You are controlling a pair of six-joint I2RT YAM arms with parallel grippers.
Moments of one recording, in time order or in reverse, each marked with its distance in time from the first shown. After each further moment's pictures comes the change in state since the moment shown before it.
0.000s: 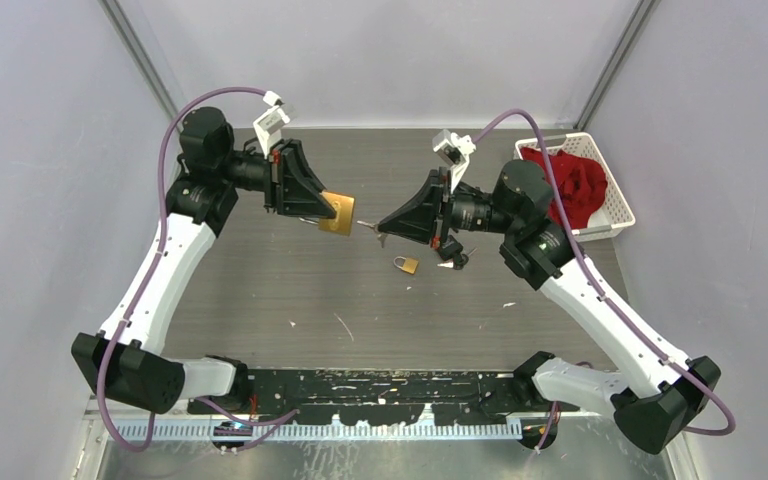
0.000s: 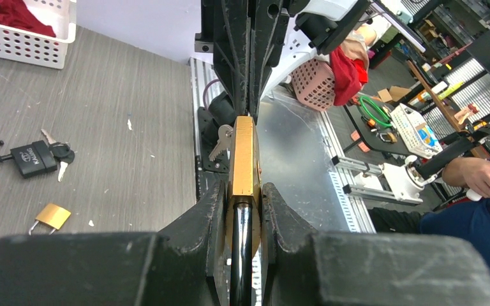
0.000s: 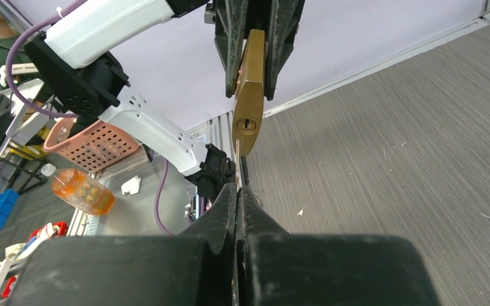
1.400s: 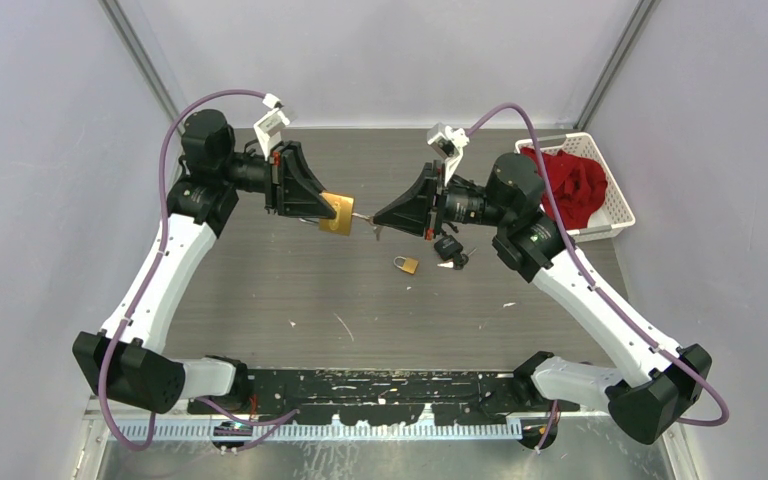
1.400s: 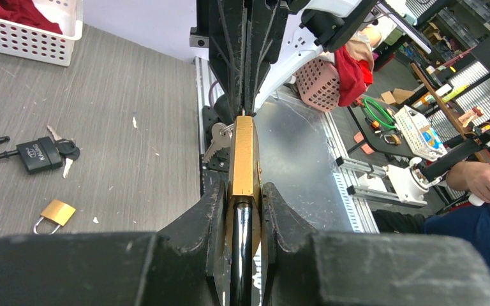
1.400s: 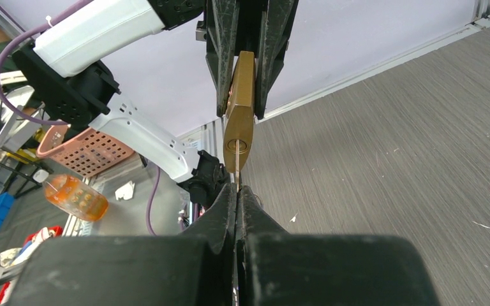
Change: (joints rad) left arm 0.011 0.000 -0.023 -0.003 -0.006 0.025; right arm -0.006 0.057 0.018 0.044 0.003 0.002
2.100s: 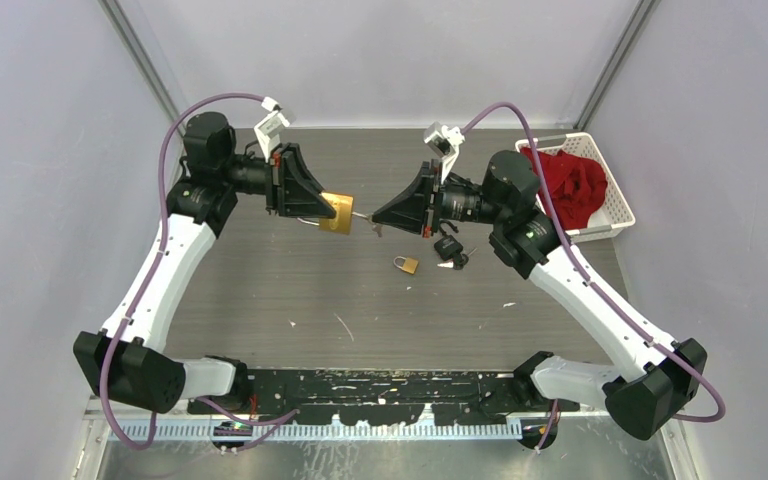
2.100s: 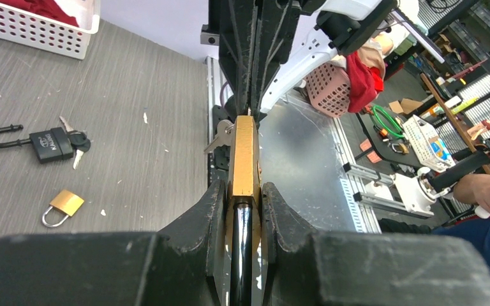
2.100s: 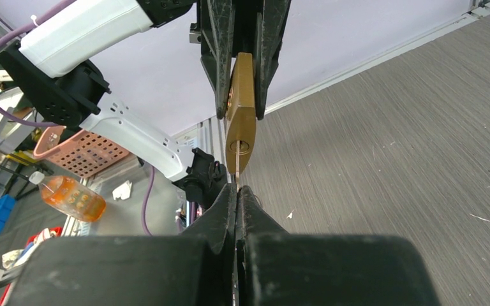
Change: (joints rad) left arm 0.006 0.000 -0.014 -0.047 -0.027 0.045; right arm -0.003 0.024 0.000 0.000 0.000 -0.002
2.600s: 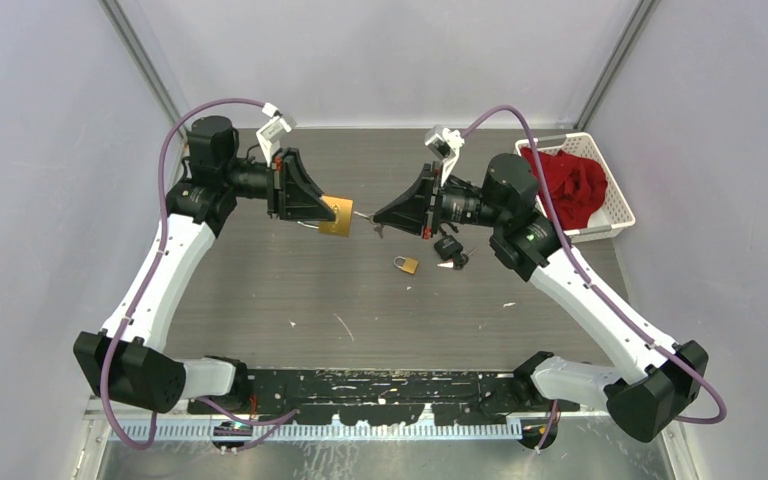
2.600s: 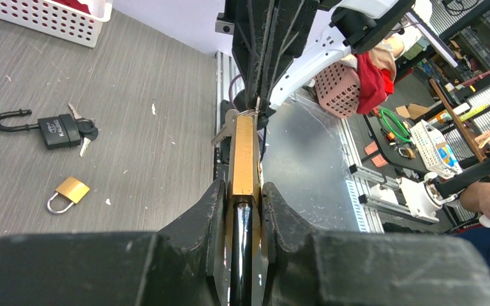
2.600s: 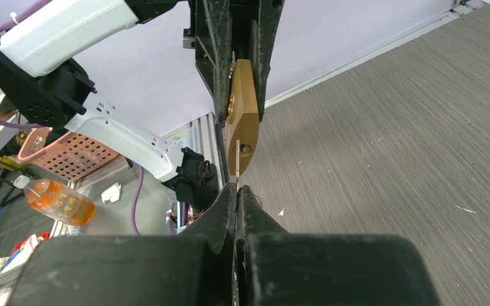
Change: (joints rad) left arm 0.016 0.000 0.000 -0.154 -0.035 0.131; right arm 0.000 -0.016 -0.018 -0.014 0.035 -0.027
